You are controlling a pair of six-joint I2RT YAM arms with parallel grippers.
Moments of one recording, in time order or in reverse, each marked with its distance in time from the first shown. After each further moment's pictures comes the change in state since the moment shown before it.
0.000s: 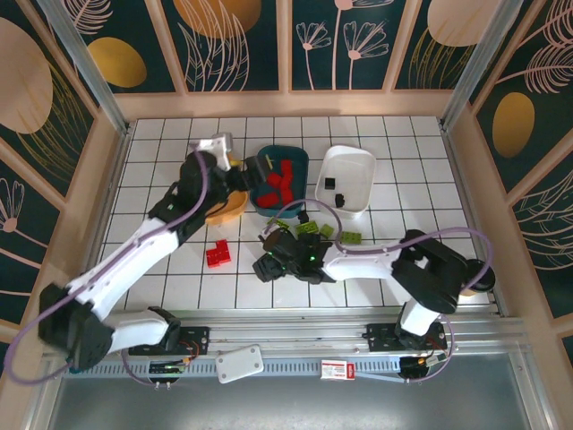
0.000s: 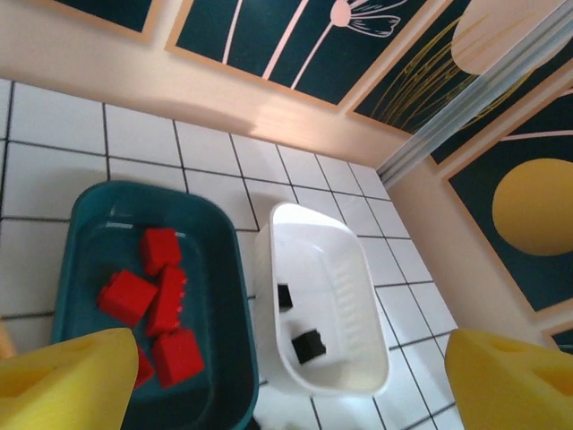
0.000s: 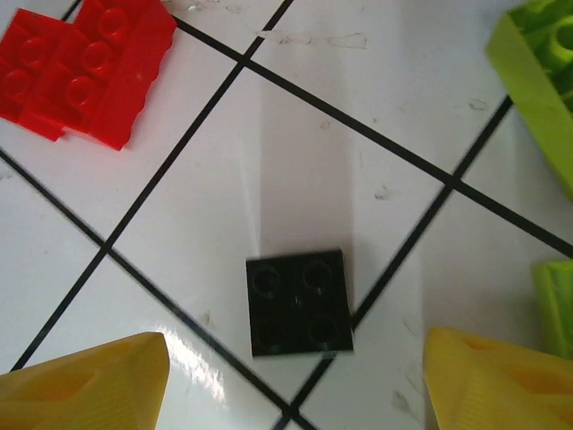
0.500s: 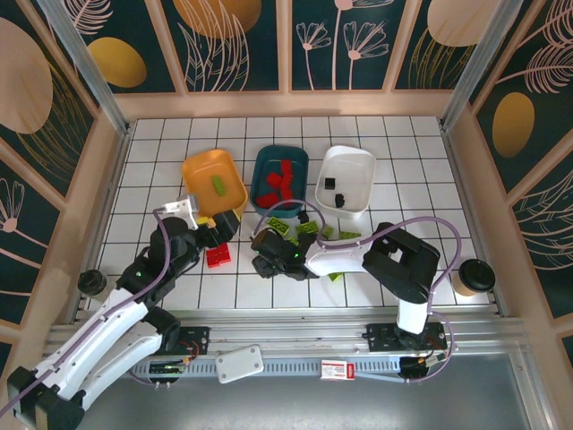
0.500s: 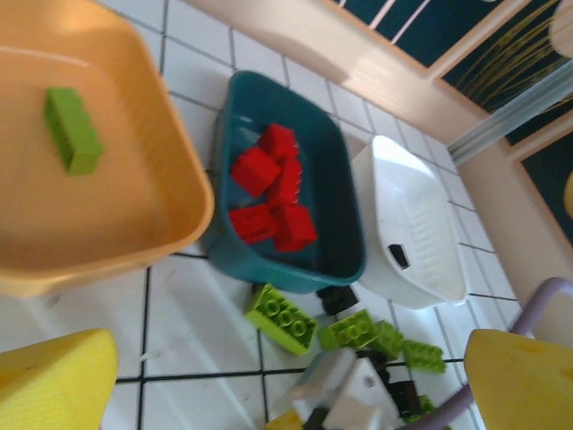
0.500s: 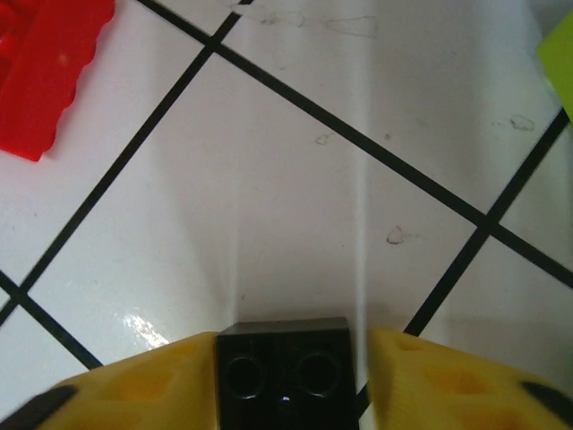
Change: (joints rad) left arm 0.000 -0.521 -0.473 -0.144 -0.117 -0.098; right arm -0.001 0.143 0.090 -0.016 0.041 -0.042
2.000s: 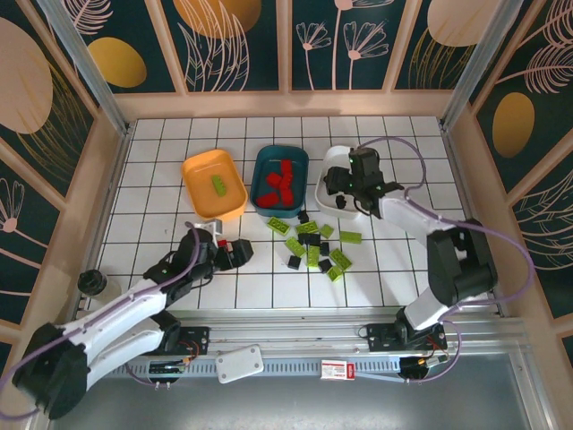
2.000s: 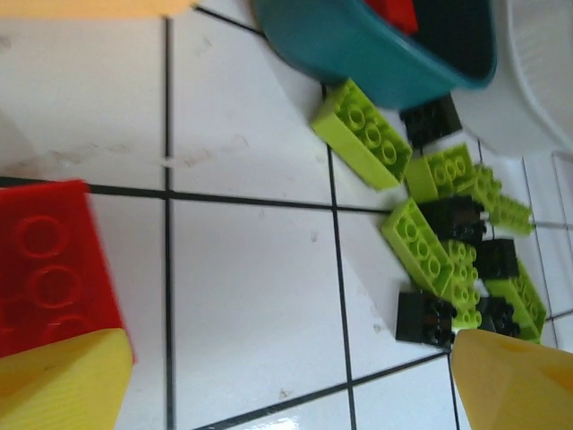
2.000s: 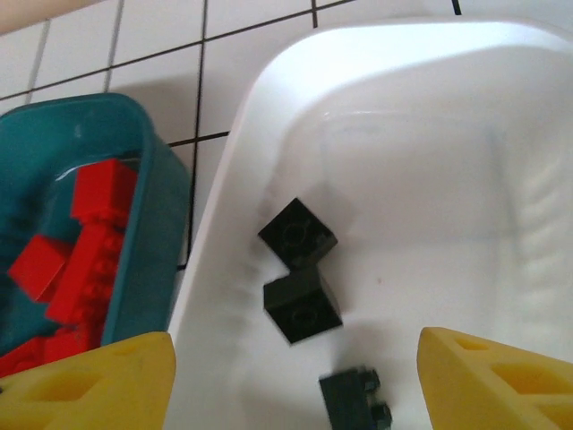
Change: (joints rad) left arm -0.082 0.270 -0.150 0.117 0.170 -0.056; right arm -0.742 -0.294 -0.002 -0.027 -0.098 0.041
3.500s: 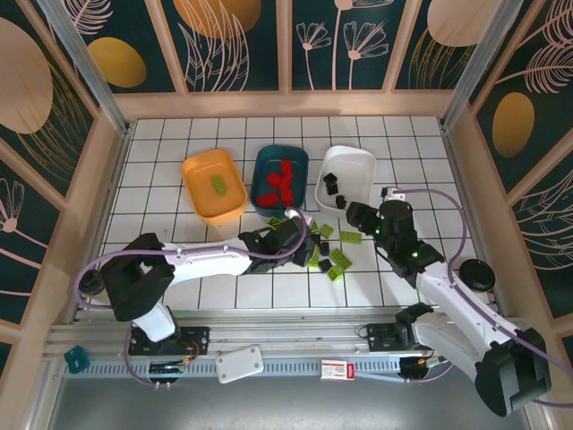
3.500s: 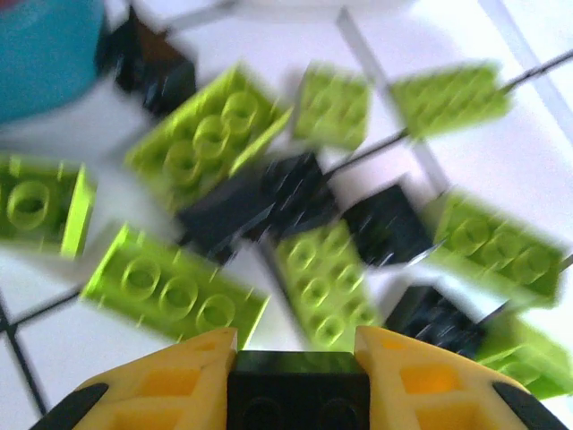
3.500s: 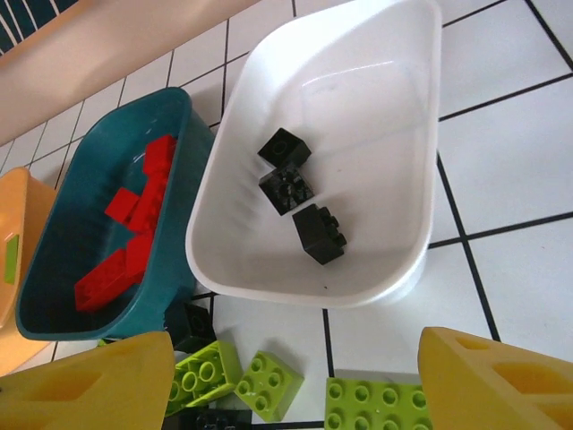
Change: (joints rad) left arm -0.413 0.721 0.641 -0.040 -0.284 0.225; right arm 0.046 -0.675 -0.469 -0.038 0.055 0.160
